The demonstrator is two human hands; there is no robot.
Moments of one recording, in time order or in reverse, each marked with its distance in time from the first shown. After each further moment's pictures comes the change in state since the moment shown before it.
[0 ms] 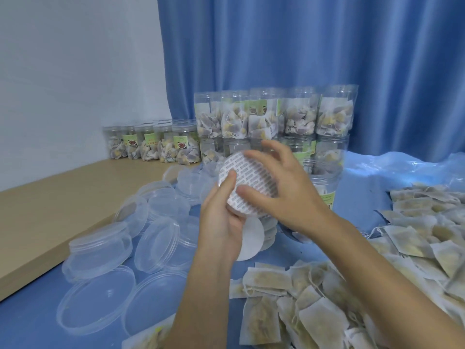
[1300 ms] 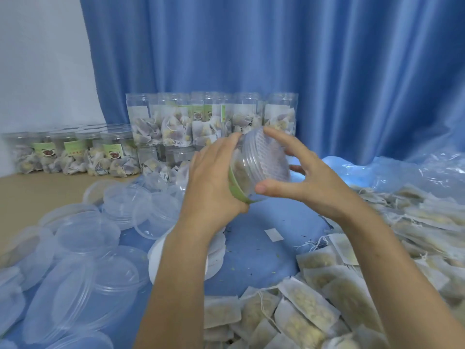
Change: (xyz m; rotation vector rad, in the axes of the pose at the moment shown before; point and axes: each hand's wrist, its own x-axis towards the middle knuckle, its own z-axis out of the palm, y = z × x) left_hand 0.063 -0.025 0.055 1.440 -0.340 0.668; right_hand -0.006 0.065 -0.086 0.205 0.017 0.216
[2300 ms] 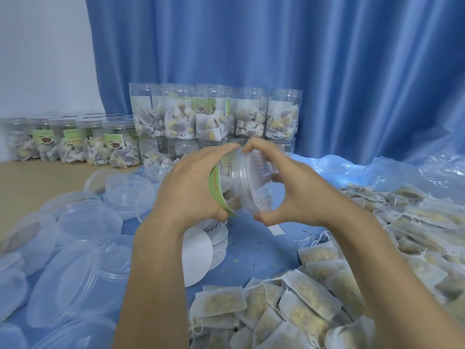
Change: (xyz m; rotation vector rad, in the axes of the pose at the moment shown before) left_hand -0.012 -0.027 -0.034 0.056 -0.170 -0.056; right_hand 0.001 -0.010 0.022 -0.274 -0.229 -0.152
